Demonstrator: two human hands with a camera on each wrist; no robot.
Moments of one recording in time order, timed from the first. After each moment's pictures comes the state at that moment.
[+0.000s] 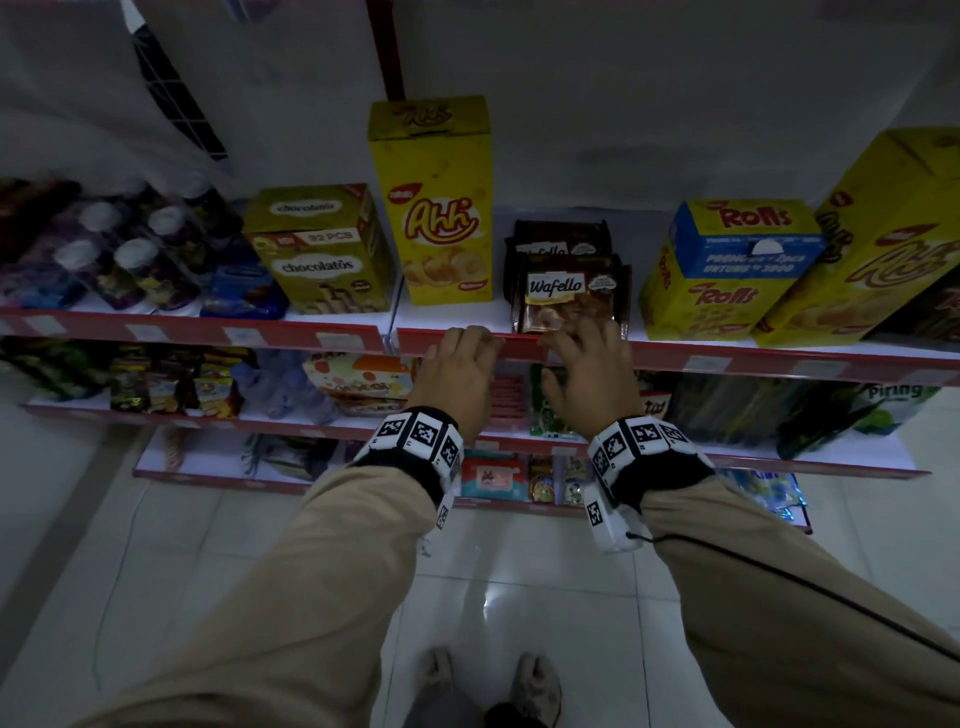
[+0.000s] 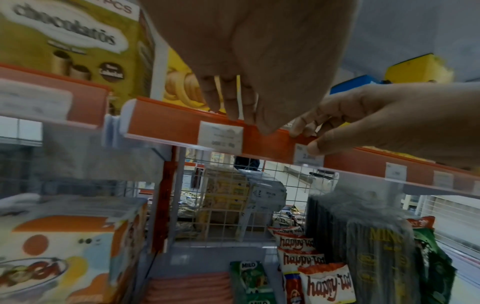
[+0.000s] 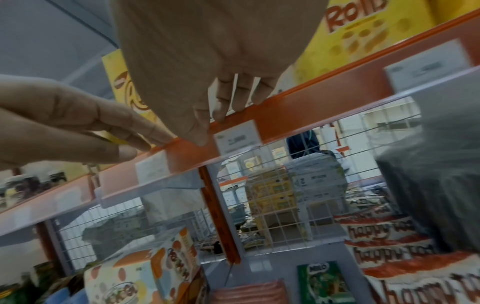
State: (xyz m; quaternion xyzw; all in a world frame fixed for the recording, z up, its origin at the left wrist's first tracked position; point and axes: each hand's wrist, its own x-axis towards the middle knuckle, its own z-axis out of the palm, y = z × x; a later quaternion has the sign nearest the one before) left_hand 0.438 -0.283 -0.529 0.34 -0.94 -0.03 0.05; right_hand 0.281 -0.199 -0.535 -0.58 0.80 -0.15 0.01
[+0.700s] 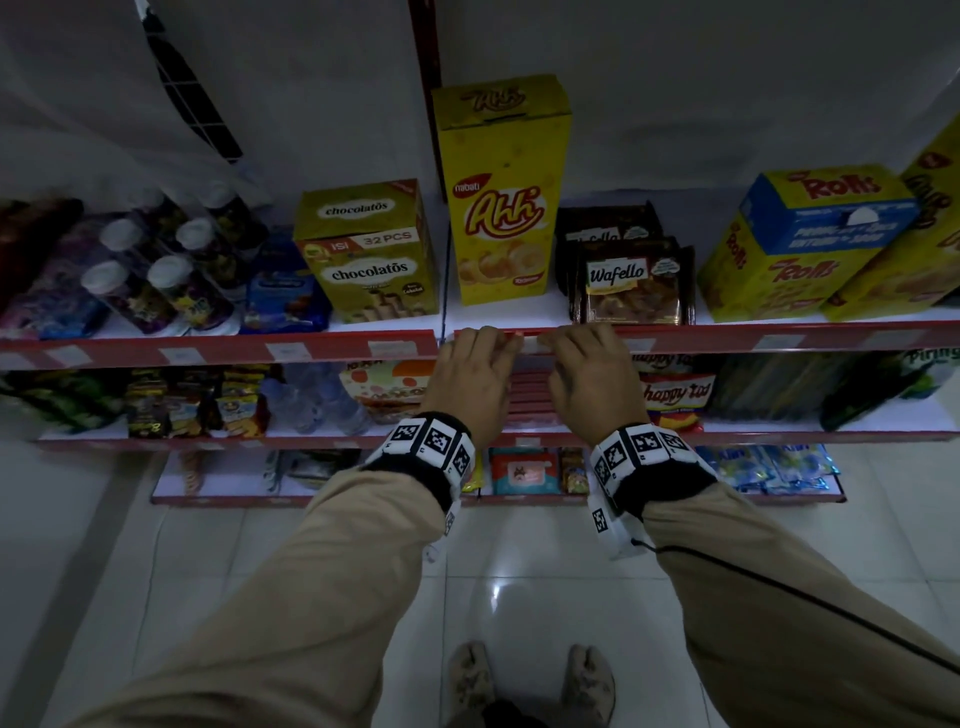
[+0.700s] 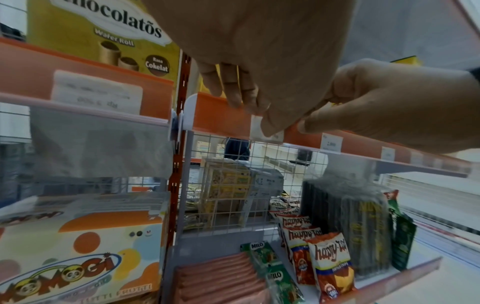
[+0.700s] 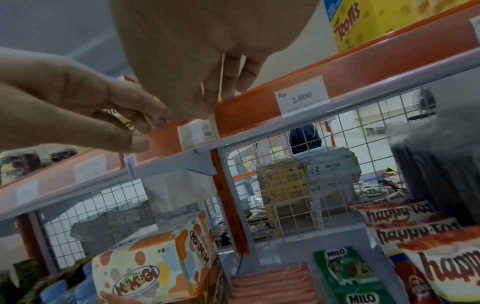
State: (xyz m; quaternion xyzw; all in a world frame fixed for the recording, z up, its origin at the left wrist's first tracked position) left_hand 0.494 -0.325 -0.541 0.29 -0.96 0.01 0.05; right_hand 0.352 -0.235 -0.546 -0.61 0.76 -0.22 -0.04
